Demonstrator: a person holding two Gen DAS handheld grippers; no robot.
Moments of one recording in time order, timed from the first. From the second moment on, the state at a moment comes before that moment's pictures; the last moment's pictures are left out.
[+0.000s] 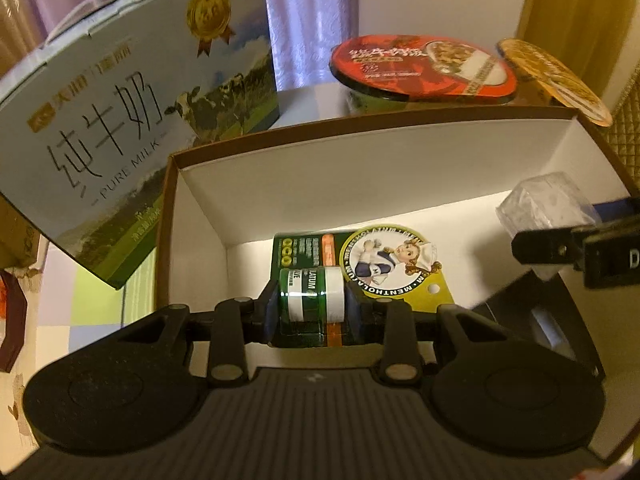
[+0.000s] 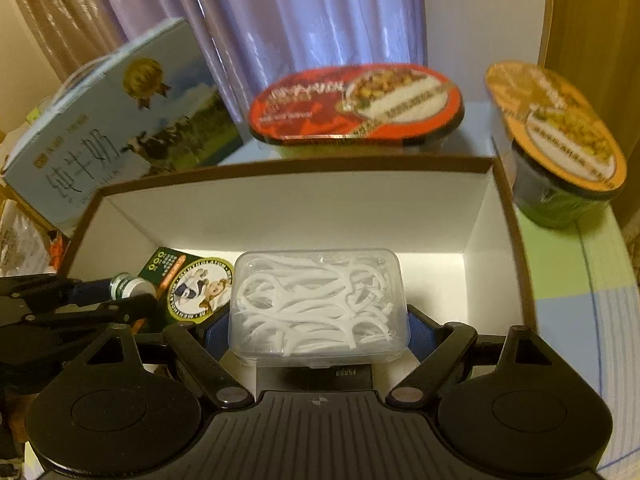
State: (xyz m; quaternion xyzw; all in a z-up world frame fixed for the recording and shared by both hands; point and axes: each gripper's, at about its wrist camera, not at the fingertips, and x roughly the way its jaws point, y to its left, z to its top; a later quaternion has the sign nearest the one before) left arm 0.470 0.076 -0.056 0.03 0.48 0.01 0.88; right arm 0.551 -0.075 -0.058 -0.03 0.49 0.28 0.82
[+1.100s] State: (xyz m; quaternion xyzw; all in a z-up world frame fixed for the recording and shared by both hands) left arm 0.403 0.075 -0.001 0.07 0.40 0.06 0.91; right arm 0.481 -0.117 -0.014 -0.06 0.35 0.29 0.89
